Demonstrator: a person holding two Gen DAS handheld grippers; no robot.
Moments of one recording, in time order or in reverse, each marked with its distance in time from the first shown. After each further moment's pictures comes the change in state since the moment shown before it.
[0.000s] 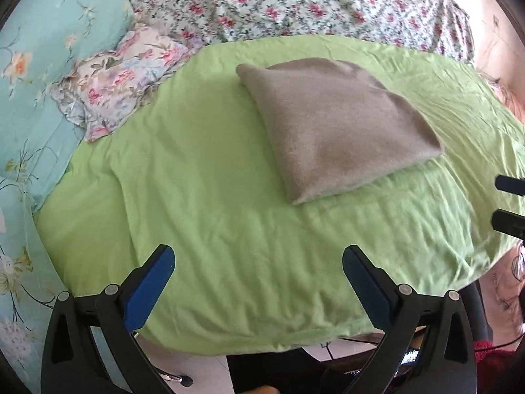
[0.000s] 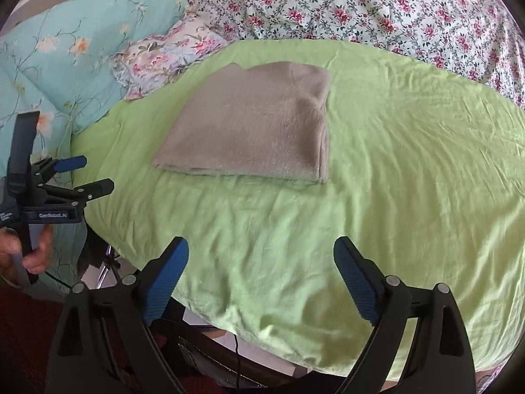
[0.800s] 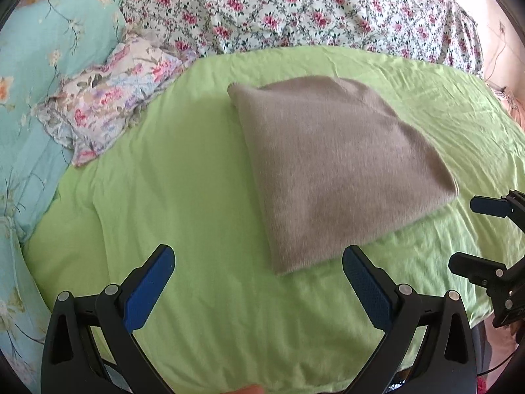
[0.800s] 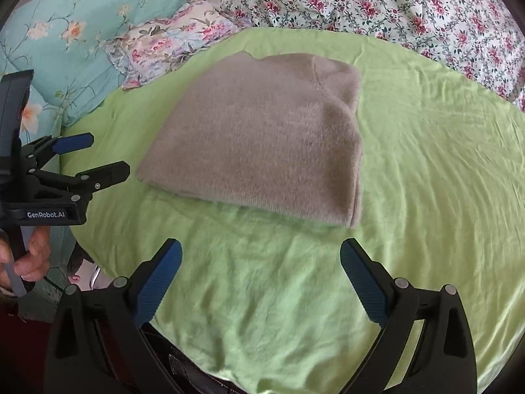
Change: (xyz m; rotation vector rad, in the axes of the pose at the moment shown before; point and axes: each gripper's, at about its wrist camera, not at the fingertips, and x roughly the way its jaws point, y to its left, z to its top) left arm 0.036 -0.011 0.059 -0.011 -0.035 0.016; right arm 0.060 0.009 0.043 -0.050 0.046 0.021
